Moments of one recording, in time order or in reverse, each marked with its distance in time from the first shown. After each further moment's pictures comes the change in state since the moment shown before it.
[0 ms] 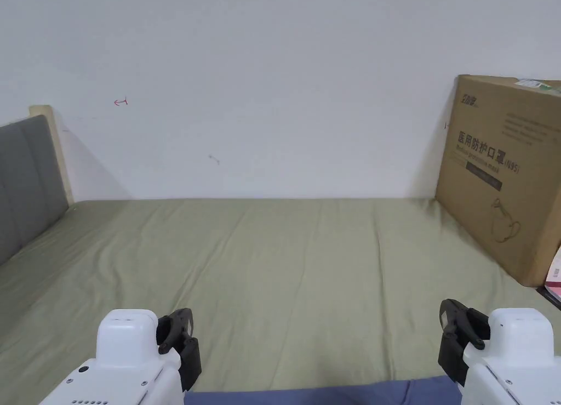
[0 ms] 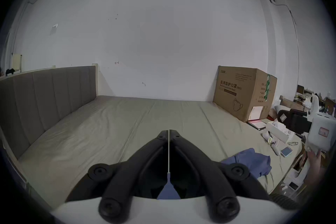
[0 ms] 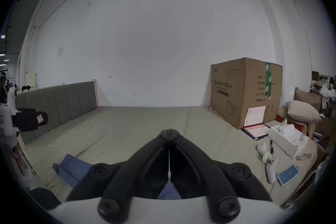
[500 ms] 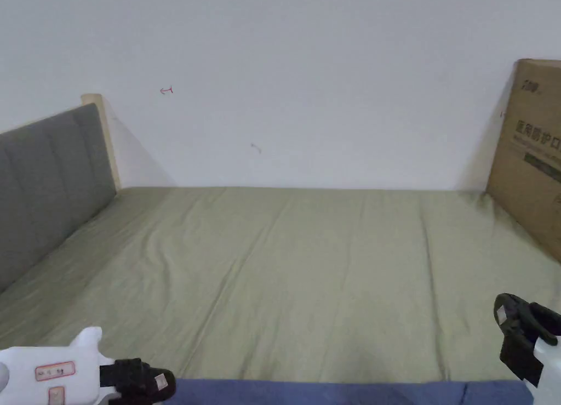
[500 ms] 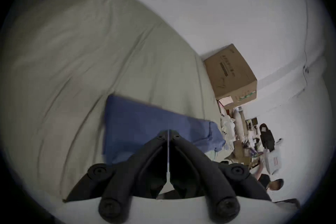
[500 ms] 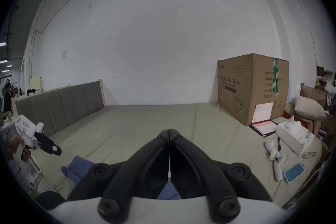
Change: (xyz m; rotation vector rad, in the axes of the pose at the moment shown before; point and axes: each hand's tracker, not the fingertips) left arm -0.225 -0.063 -0.068 -0.707 -0.305 0.717; right arm -0.011 0.009 -0.010 -0.042 0.057 -0.024
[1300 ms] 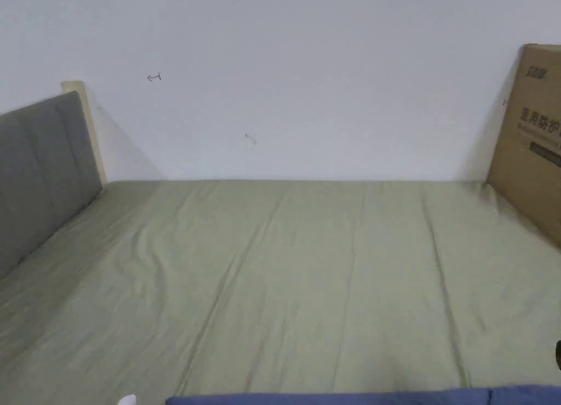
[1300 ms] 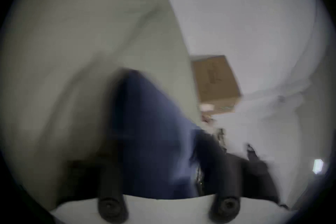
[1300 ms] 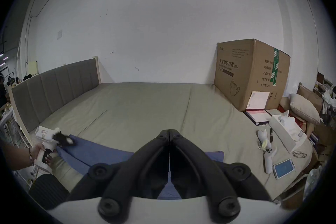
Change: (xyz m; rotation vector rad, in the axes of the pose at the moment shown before) left arm -0.108 -0.013 -0.123 -0.002 -0.210 0.204; right arm 0.018 -0.006 0.001 -0.191 -0.030 0.054
